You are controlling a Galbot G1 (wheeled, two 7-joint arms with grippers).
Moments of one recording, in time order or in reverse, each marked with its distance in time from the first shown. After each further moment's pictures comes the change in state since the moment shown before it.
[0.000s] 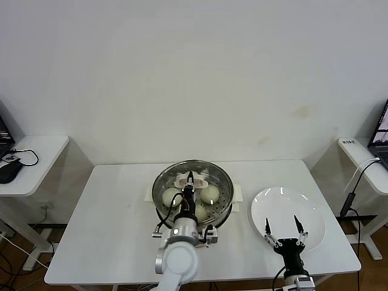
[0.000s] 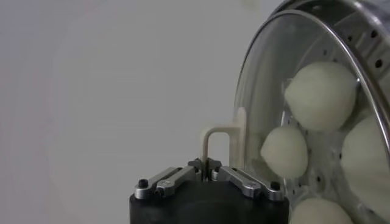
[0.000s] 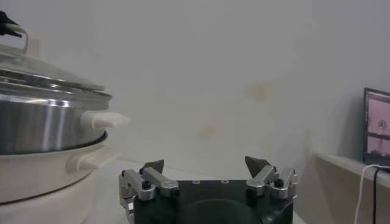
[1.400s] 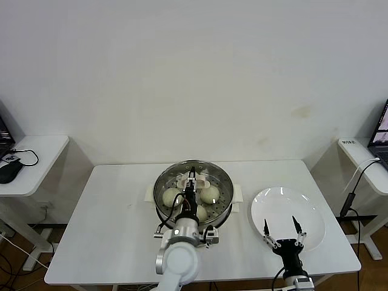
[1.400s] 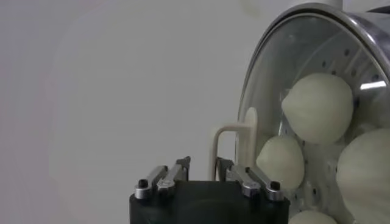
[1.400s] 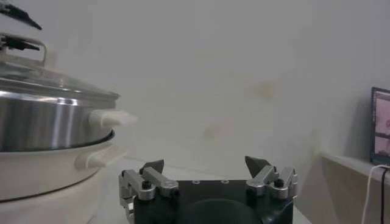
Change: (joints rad) left arm 0.008 0.004 0.004 -0.008 -0.052 -0.007 -0.038; right arm -0.007 -0.010 -0.007 0.004 0.002 0.002 -0.005
